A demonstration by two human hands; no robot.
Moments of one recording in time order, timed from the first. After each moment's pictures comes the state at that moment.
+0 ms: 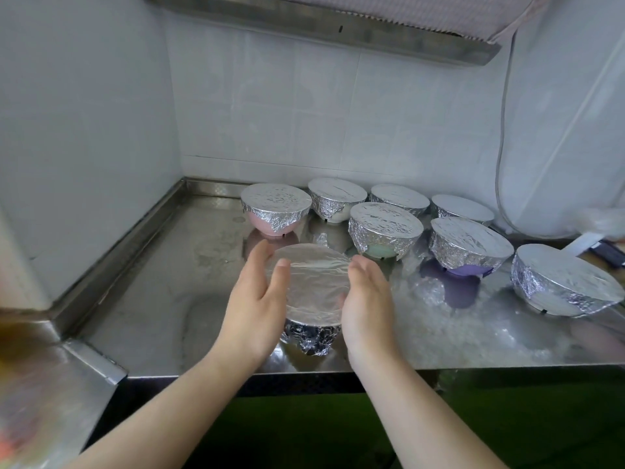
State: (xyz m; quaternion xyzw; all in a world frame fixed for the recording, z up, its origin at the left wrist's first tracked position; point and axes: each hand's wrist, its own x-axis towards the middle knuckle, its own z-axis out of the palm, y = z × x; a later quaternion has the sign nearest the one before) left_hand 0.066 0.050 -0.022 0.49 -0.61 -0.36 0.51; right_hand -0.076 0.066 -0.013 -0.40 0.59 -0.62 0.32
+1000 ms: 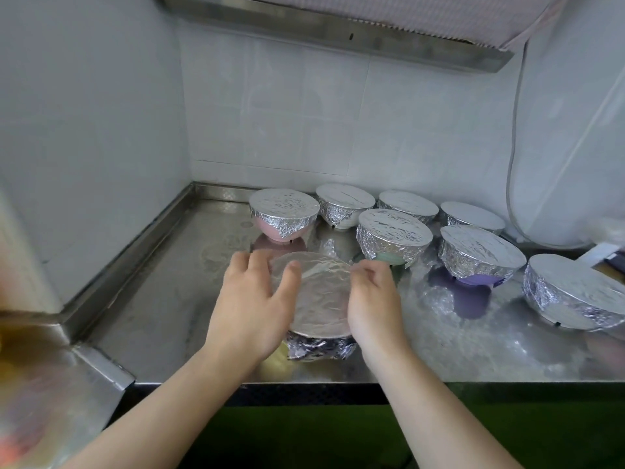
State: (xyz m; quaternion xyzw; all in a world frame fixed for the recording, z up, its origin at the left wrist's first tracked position) left_hand 0.081 0.044 -0.008 0.58 -0.65 -0.22 0.44; right_hand -0.084 0.054 -0.001 -0.44 0.67 -0.54 0.25
